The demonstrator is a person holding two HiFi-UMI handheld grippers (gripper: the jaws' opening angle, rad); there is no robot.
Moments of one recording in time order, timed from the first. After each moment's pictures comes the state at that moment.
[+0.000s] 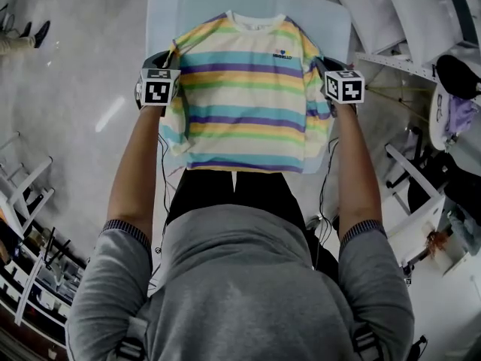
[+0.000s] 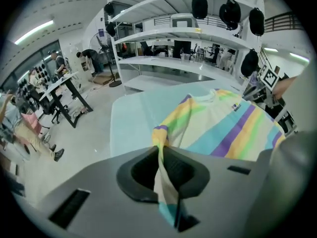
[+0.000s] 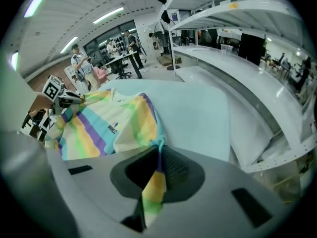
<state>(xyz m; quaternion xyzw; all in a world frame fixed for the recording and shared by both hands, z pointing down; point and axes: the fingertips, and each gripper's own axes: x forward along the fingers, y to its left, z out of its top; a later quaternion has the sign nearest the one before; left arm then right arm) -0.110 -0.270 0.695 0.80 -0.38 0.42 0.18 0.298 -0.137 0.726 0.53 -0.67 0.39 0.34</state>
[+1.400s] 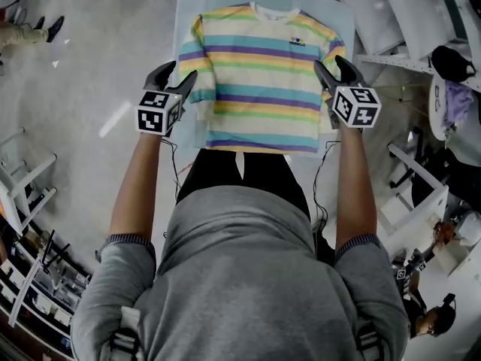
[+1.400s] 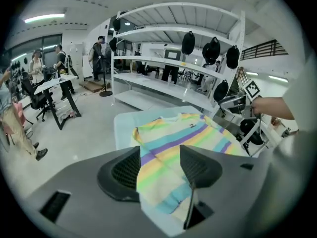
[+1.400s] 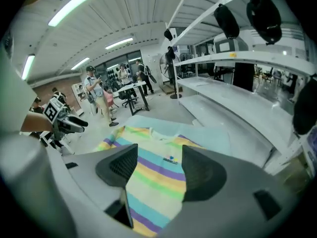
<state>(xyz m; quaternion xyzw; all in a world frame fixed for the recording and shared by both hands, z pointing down) -0.160 -0.180 0.561 0.87 -0.33 0.31 0.22 0.194 -0.108 0.562 0.58 -0.72 0.30 0.23</state>
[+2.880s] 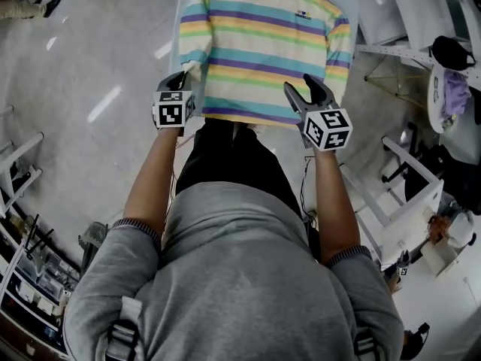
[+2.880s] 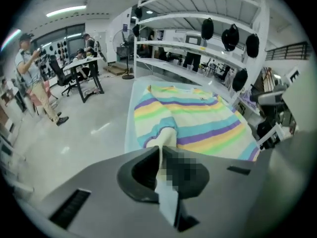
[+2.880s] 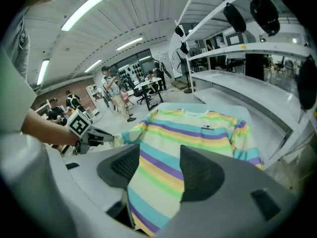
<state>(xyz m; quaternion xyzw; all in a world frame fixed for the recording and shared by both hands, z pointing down) -0.218 -0.055 0.650 0.79 -0.43 0.35 0.27 0.067 0.027 0.572 0.52 -0.76 0.32 0.22</state>
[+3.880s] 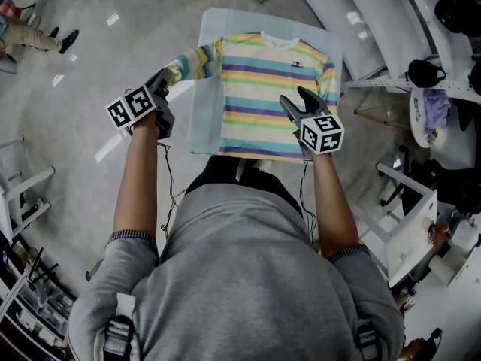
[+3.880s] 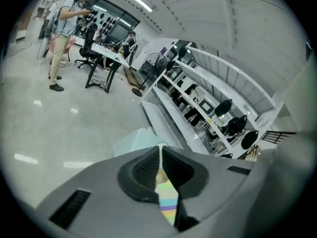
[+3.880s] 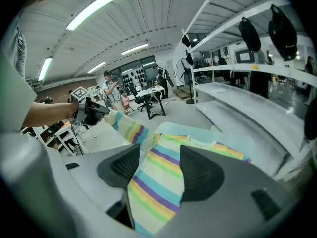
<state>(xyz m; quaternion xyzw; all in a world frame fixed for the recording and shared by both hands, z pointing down) -0.283 -0.220 0.461 0.77 -0.44 0.06 0.46 0.040 -0.067 0.489 0.53 -0.78 0.28 0.21</state>
